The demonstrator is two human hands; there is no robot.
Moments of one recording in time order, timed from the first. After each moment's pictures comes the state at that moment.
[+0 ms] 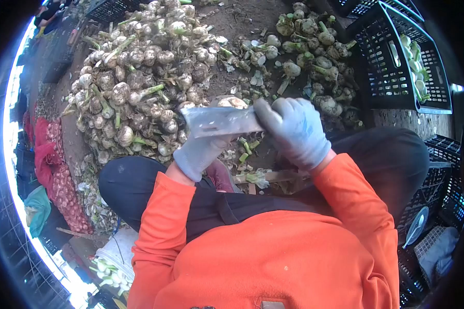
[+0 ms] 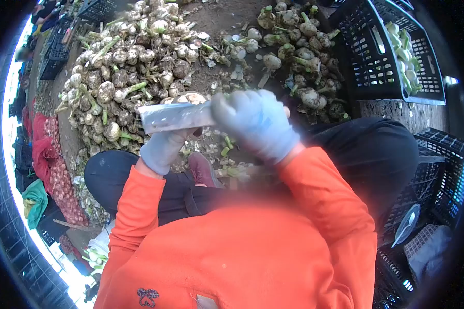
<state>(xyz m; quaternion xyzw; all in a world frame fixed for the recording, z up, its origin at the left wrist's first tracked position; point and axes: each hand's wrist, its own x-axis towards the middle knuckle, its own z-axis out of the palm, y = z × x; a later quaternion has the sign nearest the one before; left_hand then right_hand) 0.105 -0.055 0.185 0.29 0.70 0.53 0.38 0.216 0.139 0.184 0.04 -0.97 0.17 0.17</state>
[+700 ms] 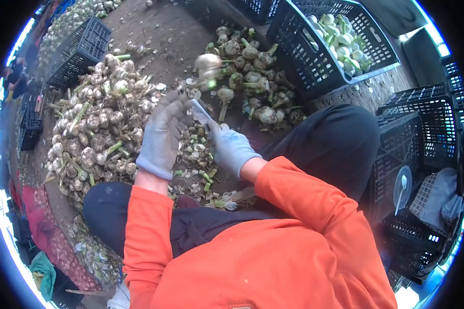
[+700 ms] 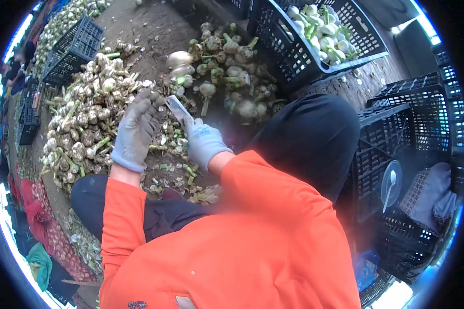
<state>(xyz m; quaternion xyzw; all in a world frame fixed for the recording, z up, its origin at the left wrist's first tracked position) 0.090 0.061 0.203 0.07 0.52 0.74 0.42 0.226 0.147 0.133 -0.25 -0.90 0.35 -0.09</state>
